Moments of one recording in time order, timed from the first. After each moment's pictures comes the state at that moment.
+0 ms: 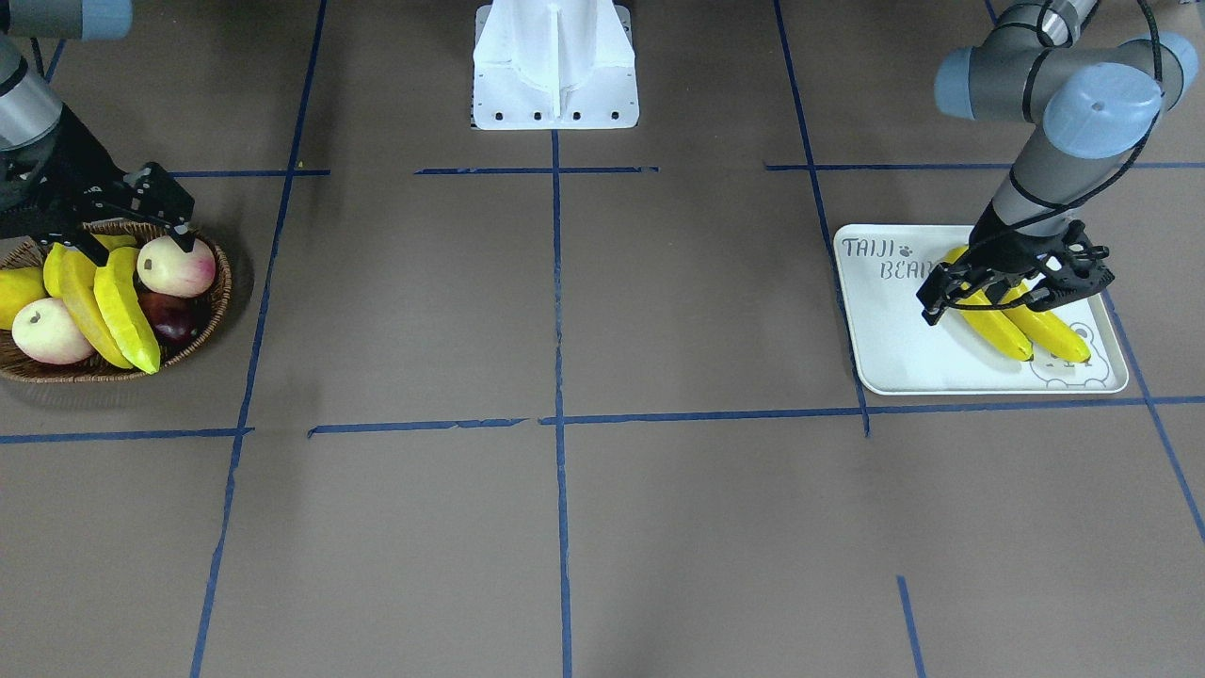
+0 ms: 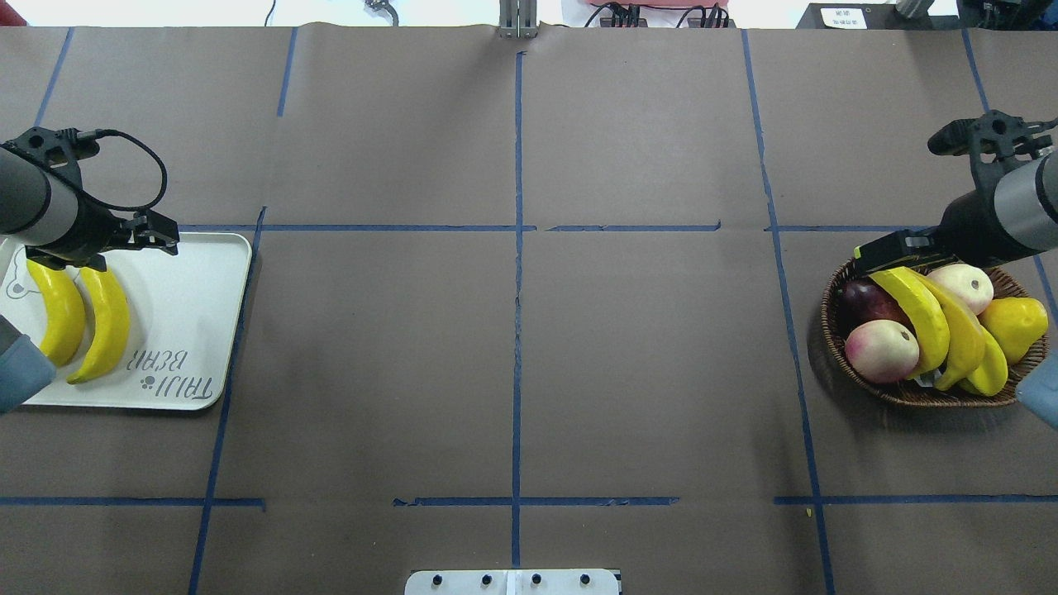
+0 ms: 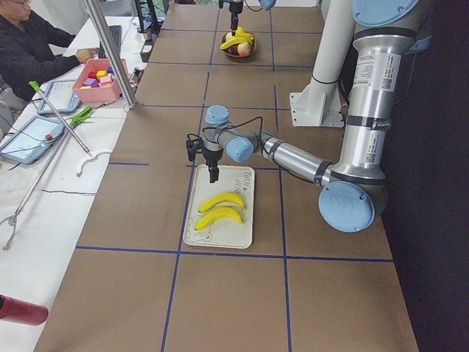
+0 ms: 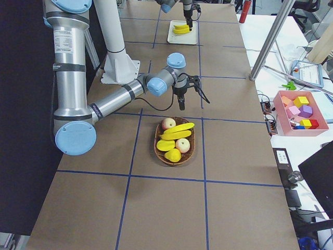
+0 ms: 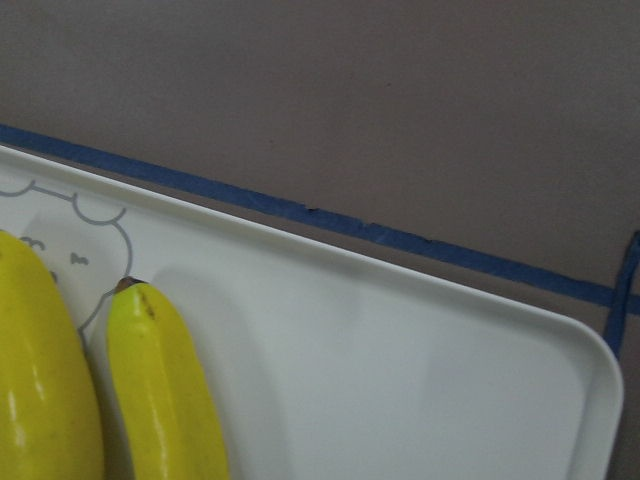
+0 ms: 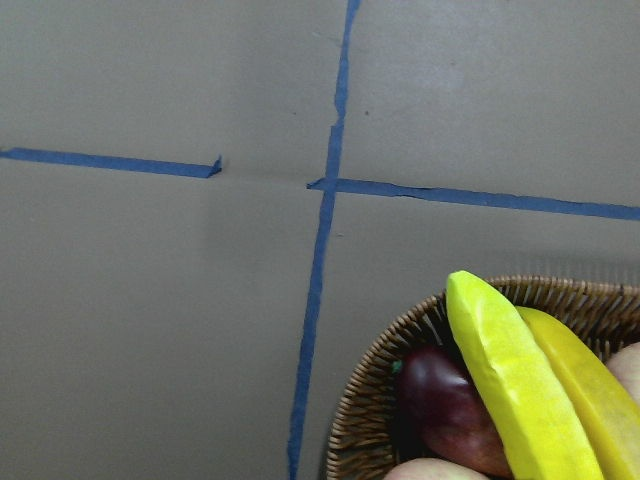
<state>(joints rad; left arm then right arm) -0.91 -1.69 -1.80 -1.88 -2.00 -1.17 0.97 -1.60 2.07 -1.36 2.14 0.73</state>
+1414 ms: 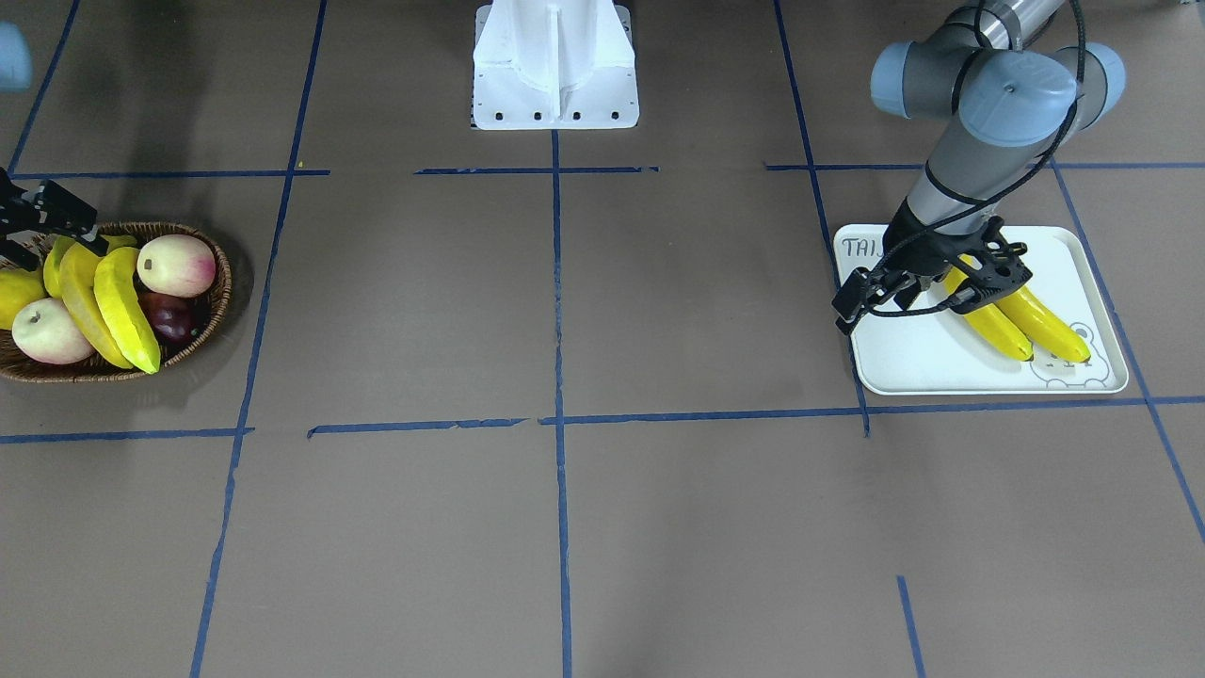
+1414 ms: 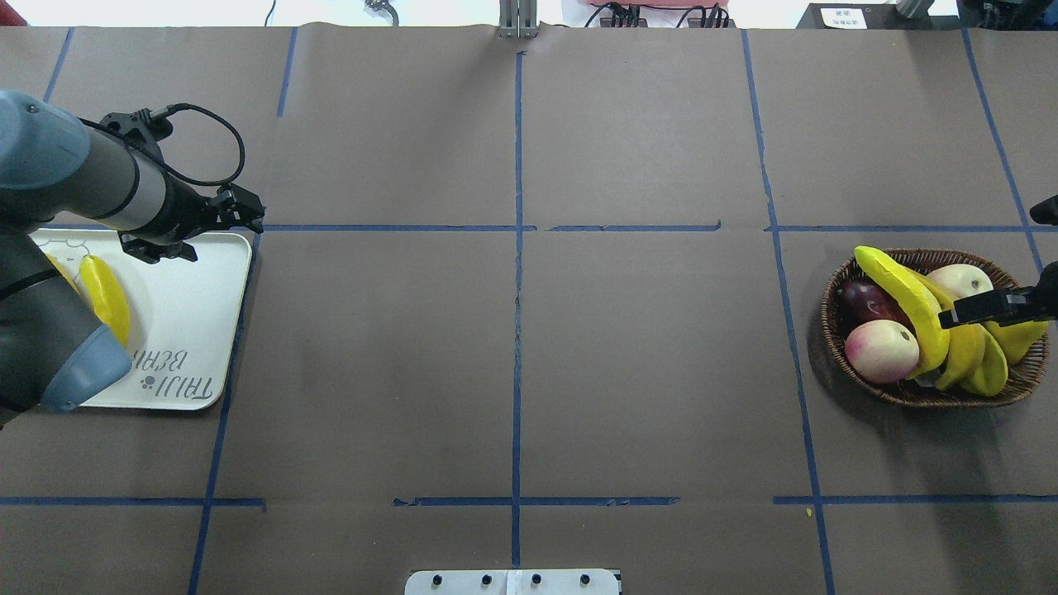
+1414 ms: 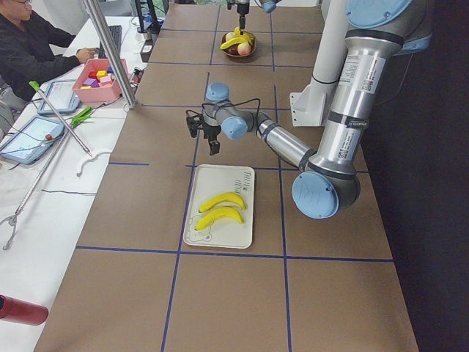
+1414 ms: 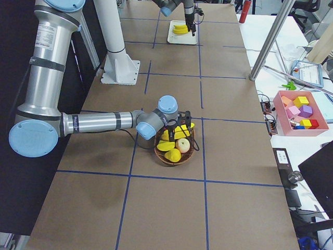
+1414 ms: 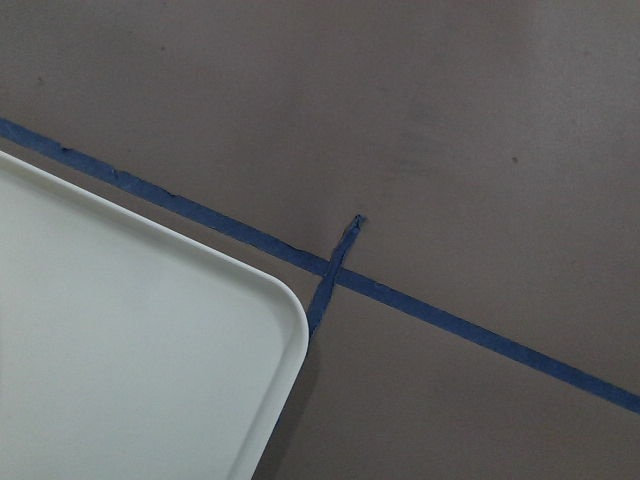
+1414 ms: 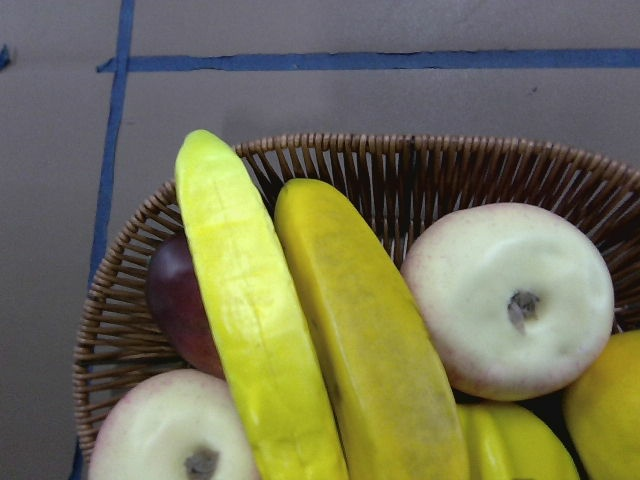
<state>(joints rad) -0.84 -1.82 -1.80 -1.88 -1.99 -1.40 1.04 -1.79 1.79 -0.88 2.30 0.77</state>
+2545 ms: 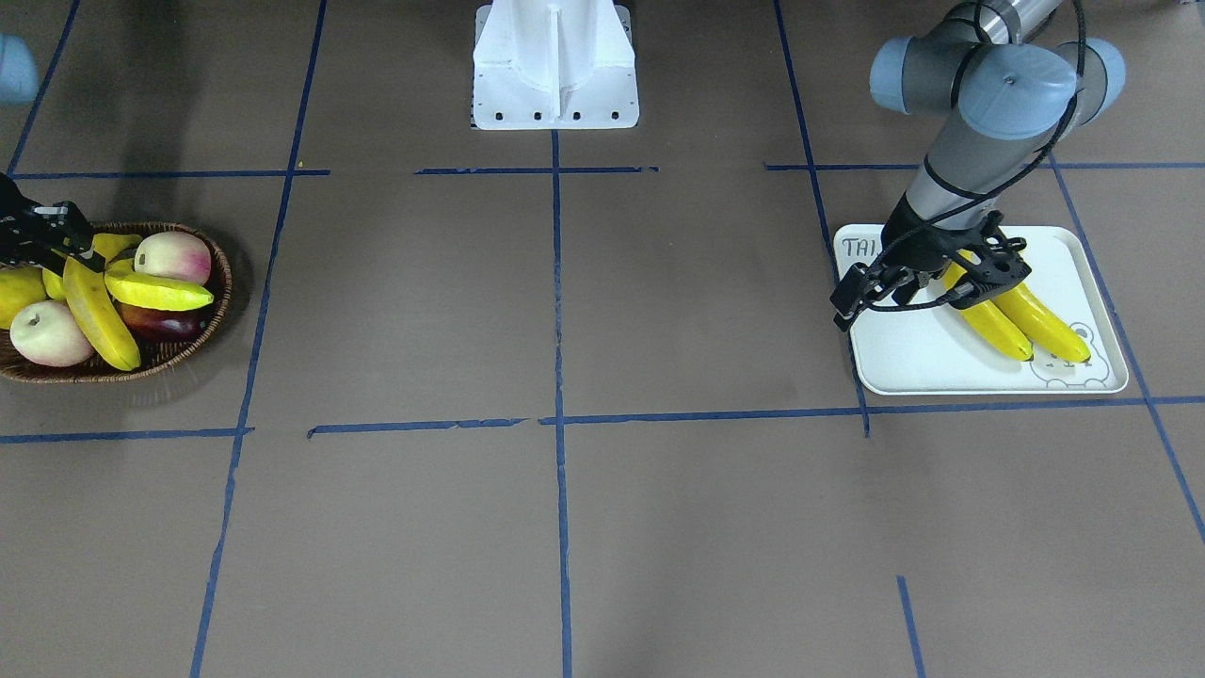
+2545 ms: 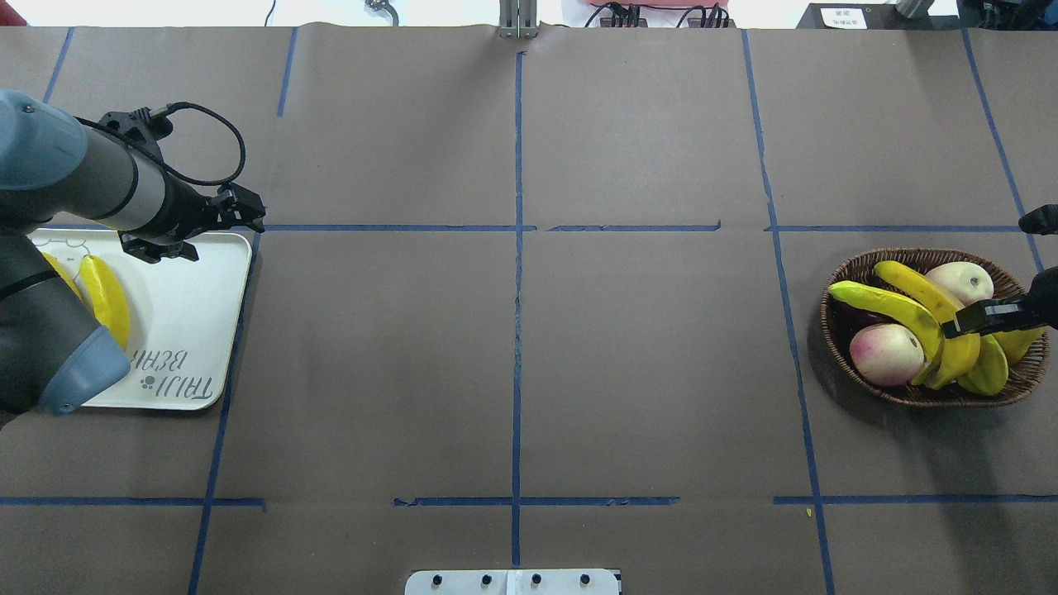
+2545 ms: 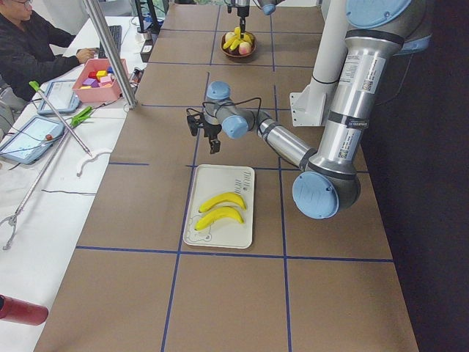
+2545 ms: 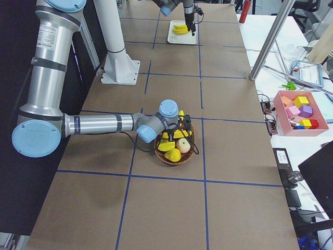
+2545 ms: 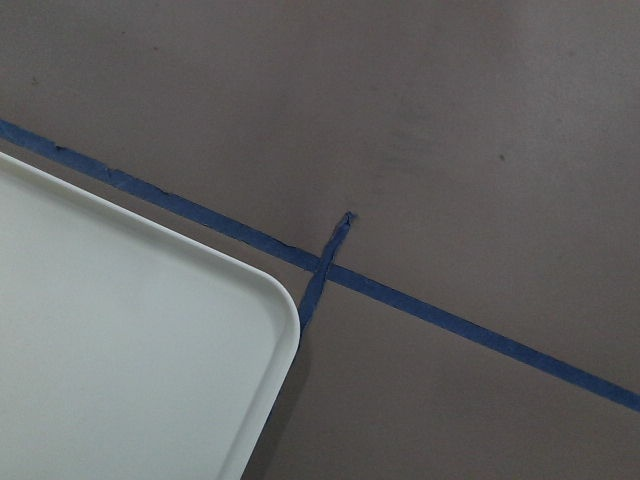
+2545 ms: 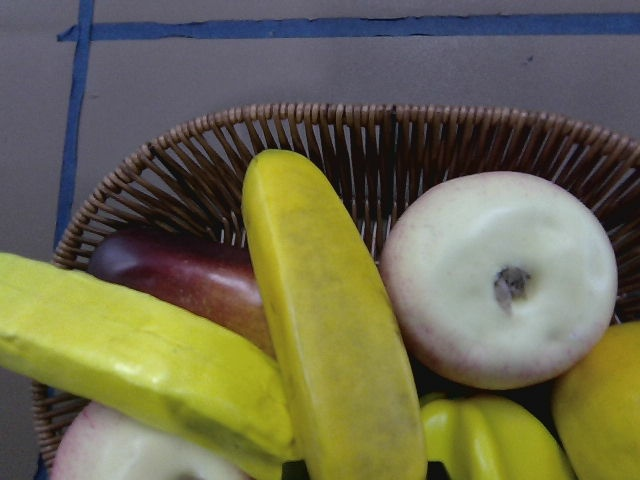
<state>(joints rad) -0.84 -1.82 -1.81 -1.88 -1.99 -1.41 1.04 -1.78 1.76 -0.87 2.31 0.75</state>
